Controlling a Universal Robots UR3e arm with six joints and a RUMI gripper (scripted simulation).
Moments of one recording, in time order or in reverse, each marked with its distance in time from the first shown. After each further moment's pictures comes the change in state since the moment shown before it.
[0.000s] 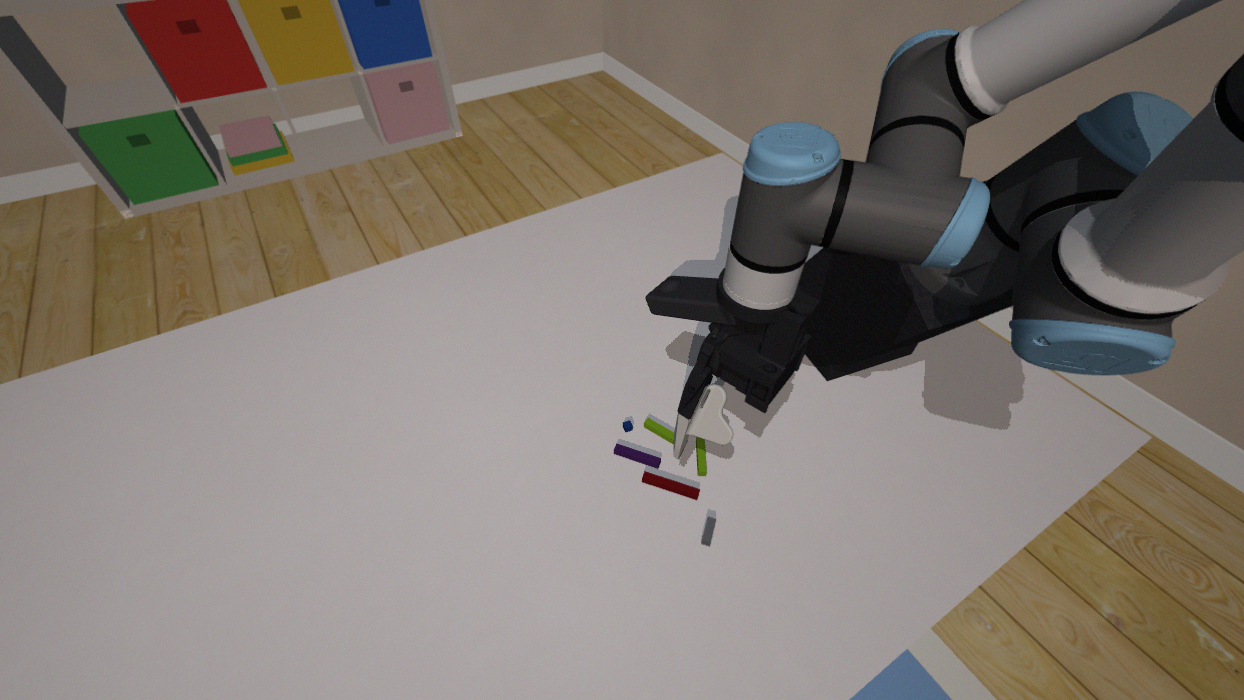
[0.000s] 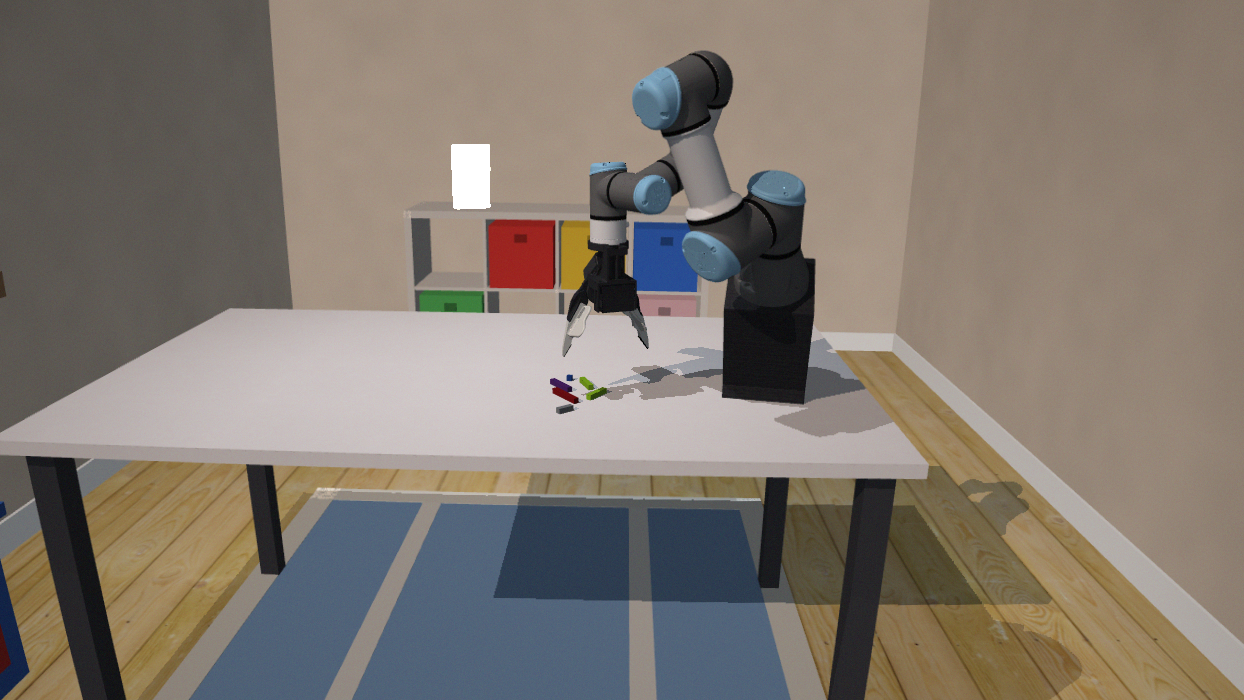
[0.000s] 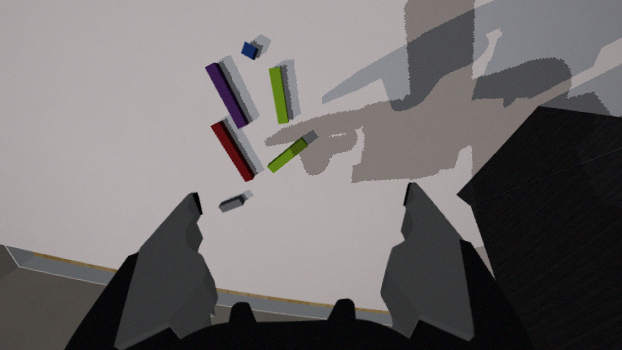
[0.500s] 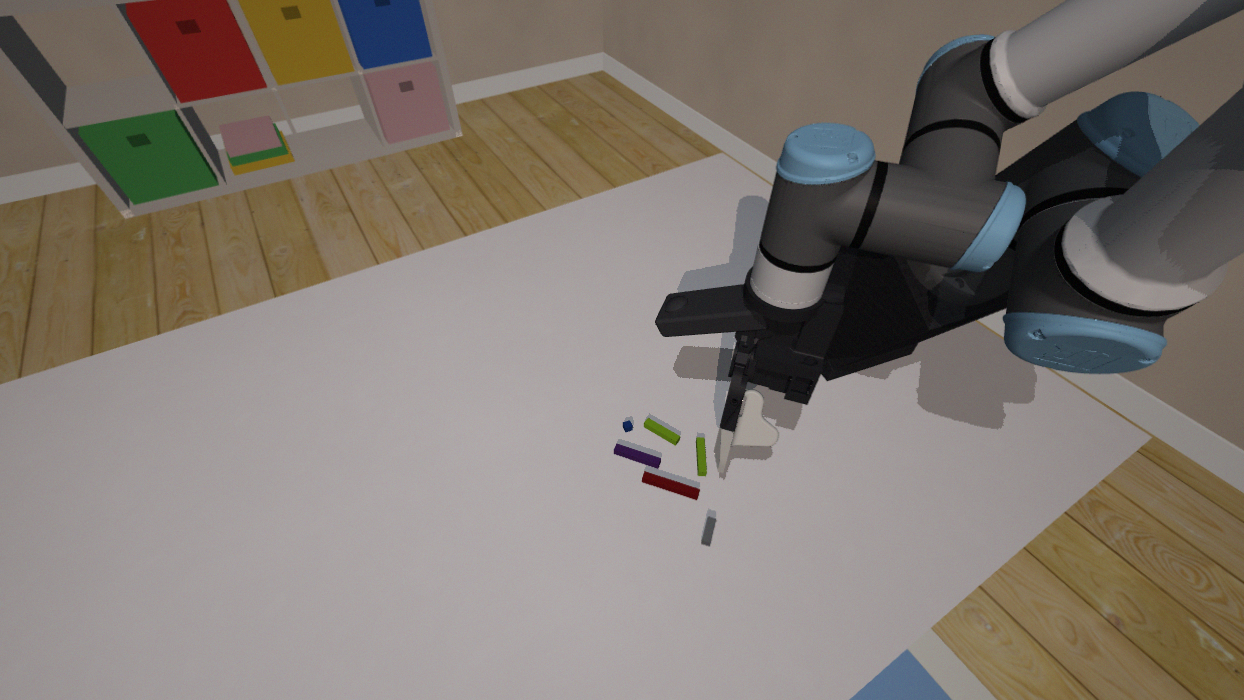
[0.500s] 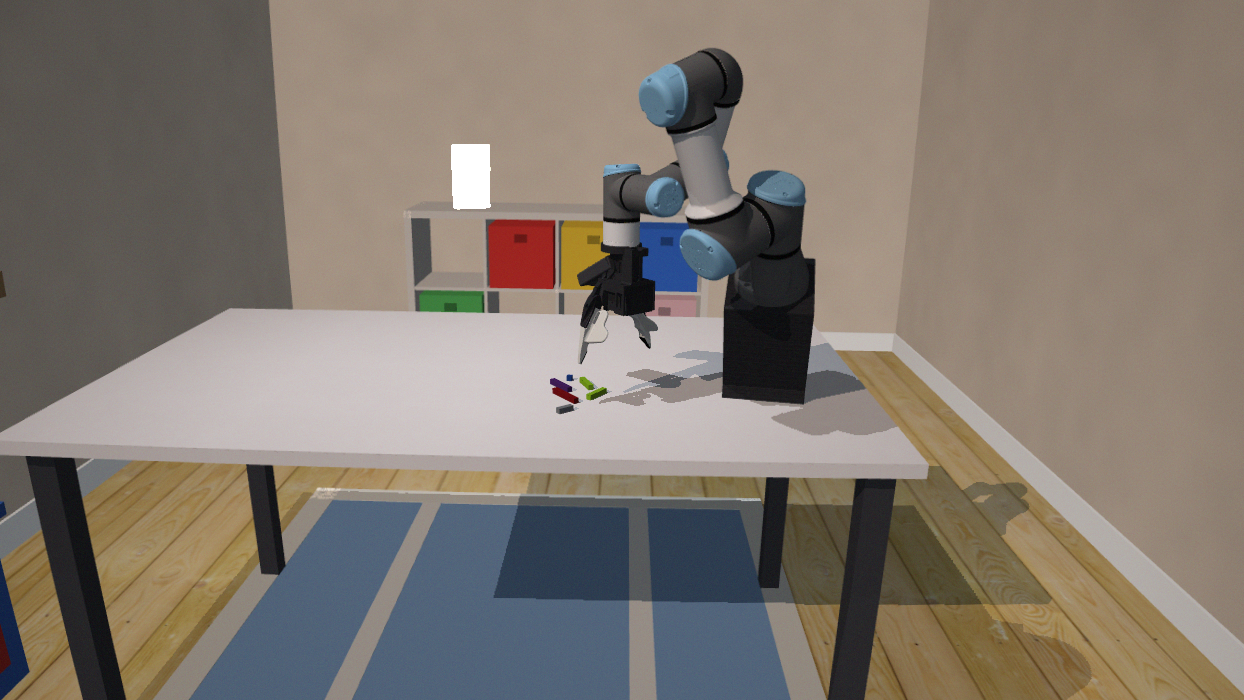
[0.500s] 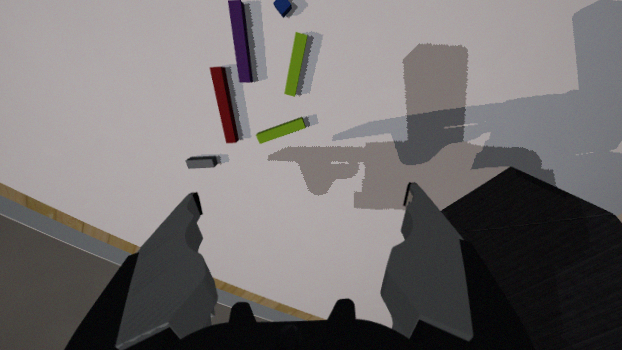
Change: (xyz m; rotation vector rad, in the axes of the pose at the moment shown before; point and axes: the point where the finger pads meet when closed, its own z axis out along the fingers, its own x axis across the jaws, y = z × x) arm 0.011 0.019 0.002 0.000 -0.007 -0.353
